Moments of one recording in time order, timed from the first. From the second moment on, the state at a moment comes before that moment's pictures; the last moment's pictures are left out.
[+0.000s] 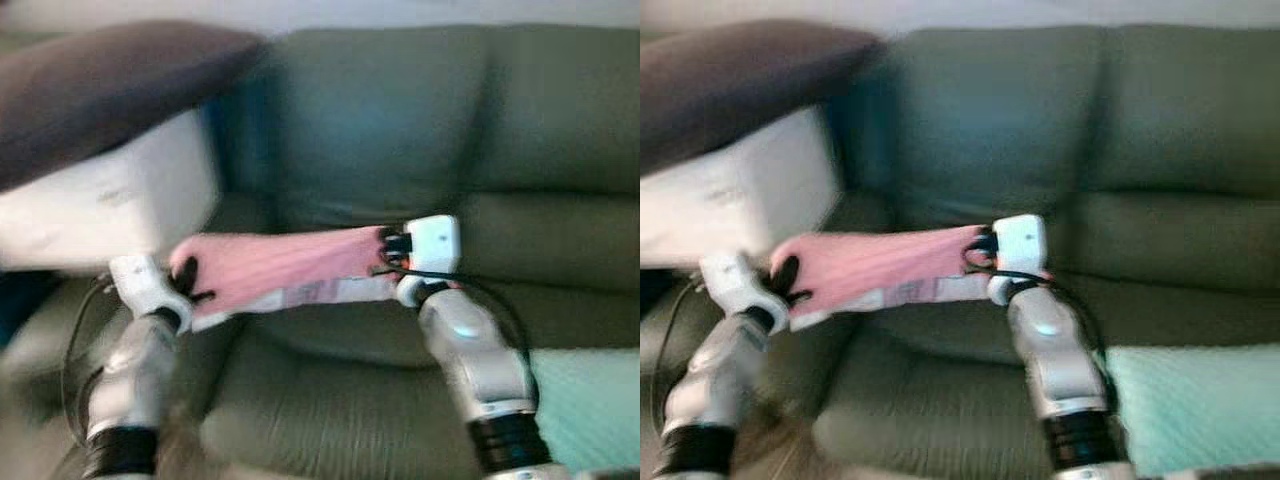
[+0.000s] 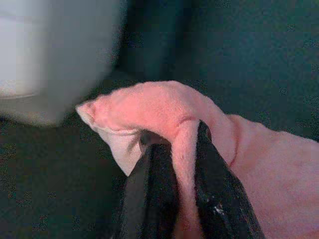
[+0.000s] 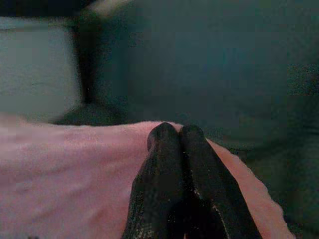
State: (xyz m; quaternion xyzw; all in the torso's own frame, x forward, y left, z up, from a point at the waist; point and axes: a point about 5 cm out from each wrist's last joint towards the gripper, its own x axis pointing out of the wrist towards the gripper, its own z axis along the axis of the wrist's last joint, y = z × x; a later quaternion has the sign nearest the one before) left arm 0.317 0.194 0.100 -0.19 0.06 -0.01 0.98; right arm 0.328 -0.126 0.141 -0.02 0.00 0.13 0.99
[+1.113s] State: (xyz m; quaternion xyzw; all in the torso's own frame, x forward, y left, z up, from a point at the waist) left arm 0.309 0.199 0.067 -0.18 0.12 0.01 0.98; right arm 0.326 -0.114 0.128 0.01 0.02 0.15 0.99
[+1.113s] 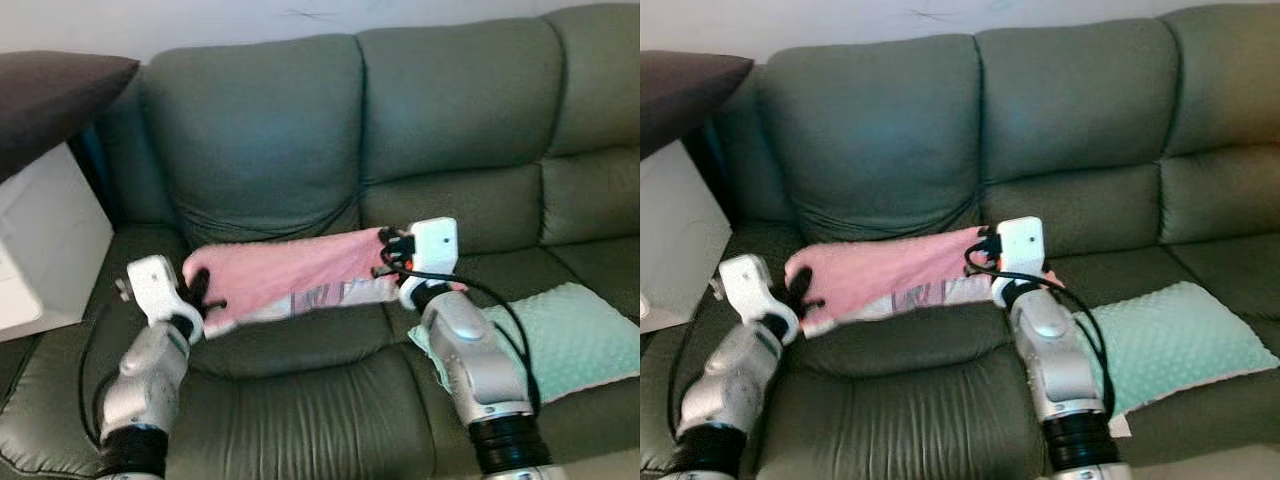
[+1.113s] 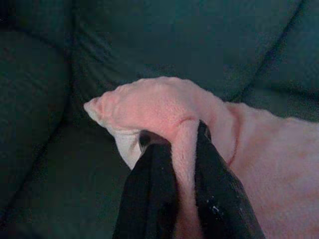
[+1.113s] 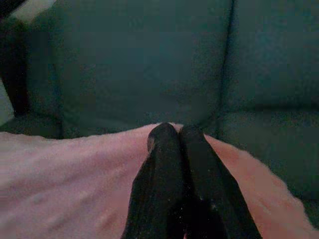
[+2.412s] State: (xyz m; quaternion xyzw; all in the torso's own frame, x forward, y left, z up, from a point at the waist) left arm 0.304 0.173 0.020 -0.16 0.14 0.01 0.98; right arm 0.325 -0.099 0.078 -0.01 0.11 0.17 0.98
